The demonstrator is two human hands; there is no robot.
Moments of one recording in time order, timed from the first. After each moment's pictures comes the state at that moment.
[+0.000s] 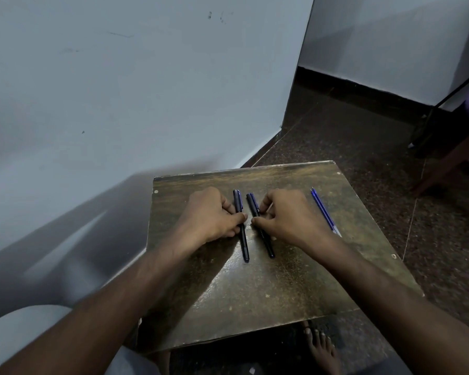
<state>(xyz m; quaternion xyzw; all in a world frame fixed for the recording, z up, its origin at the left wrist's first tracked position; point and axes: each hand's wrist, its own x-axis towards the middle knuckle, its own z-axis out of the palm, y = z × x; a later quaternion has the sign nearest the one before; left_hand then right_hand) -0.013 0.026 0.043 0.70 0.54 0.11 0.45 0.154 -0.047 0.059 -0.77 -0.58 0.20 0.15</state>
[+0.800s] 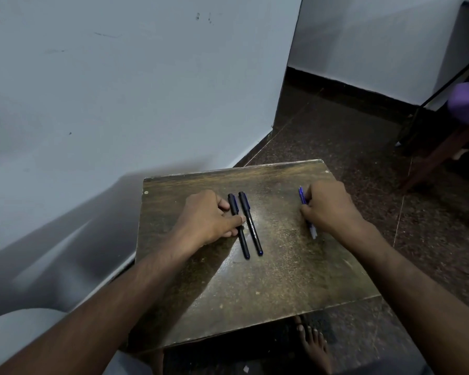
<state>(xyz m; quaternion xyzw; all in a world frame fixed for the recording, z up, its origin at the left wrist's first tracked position) -0.005 0.015 0.042 0.68 0.52 0.14 0.49 0.230 -0.065 0.069 -0.86 -0.50 0.09 0.03</state>
